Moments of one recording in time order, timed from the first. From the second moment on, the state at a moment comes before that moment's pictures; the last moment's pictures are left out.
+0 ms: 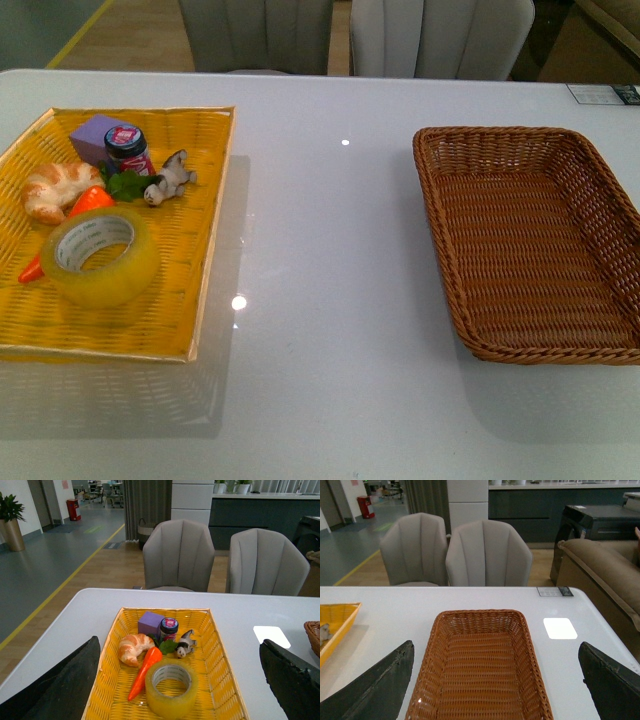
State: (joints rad) left arm 0.00 0.02 0.01 0.00 0.00 -0.01; right arm 0.00 0.01 0.02 0.00 0.00 0.00
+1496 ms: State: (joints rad) left arm 0.10 2.09 0.71 0.54 0.06 0.07; right arm 0.00 0.01 0.02 0.00 0.00 0.00
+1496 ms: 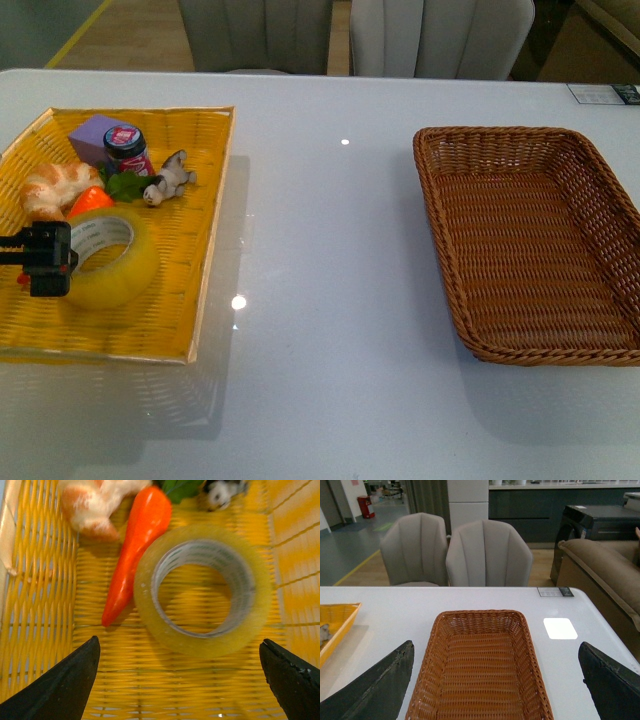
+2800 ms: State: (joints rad) left arm 0.06 2.11 0.88 0.39 0.08 -0.10; right arm 0.00 0.01 0.02 0.00 0.00 0.00
